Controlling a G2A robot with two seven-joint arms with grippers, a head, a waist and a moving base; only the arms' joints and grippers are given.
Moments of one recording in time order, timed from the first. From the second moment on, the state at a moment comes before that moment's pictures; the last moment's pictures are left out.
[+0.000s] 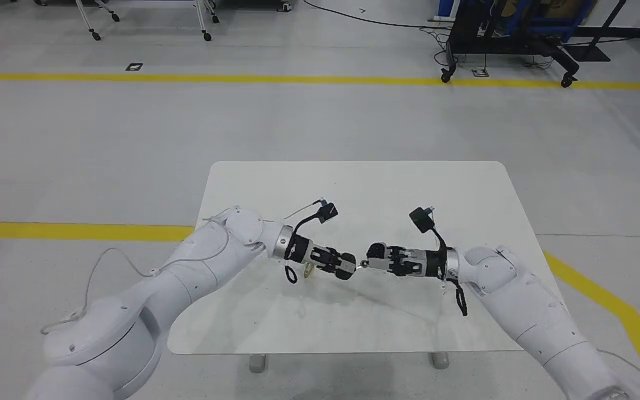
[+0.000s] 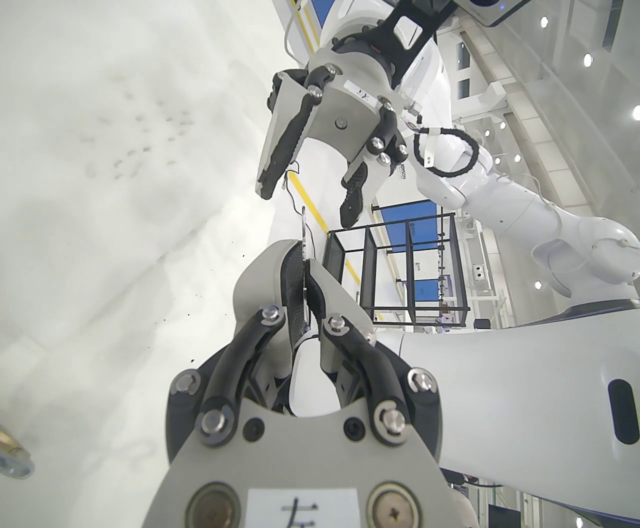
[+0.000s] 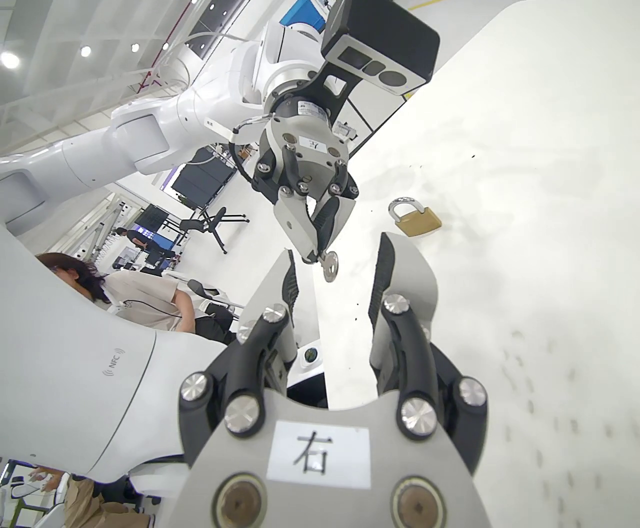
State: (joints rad) left arm 0.51 -1.28 -0.19 -0.82 -0.74 -0.63 -1.19; right arm -1.13 -0.95 0.96 -1.21 0.17 -0.94 0.83
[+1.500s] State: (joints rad) left arm 0.52 -1.28 -0.27 -0.81 -0.89 -0.62 -1.20; right arm -1.03 -0.96 0.82 -1.07 0.35 -0.98 0.84
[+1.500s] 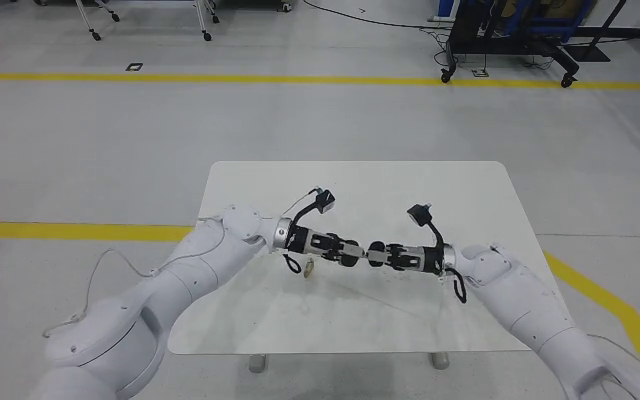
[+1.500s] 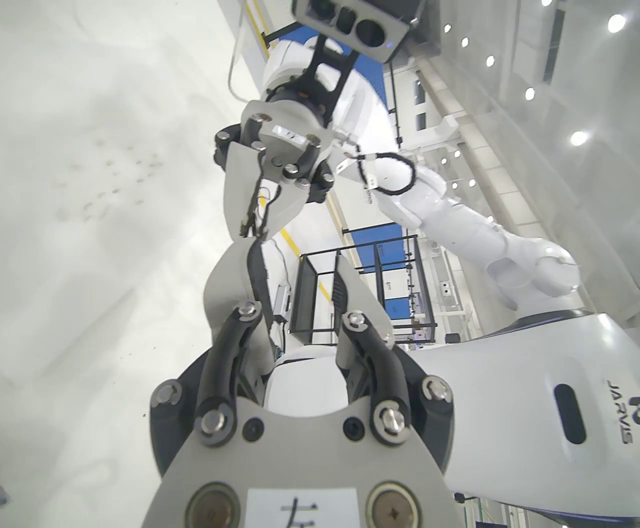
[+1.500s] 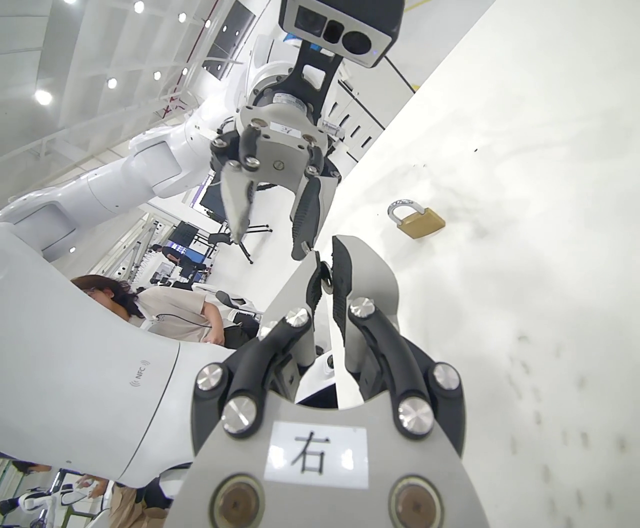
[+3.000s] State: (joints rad) left arm 0.93 -0.87 -0.55 -1.82 0.68 0.13 -0.88; right arm -1.23 -0.90 1.12 -1.23 0.34 -1.01 0.64
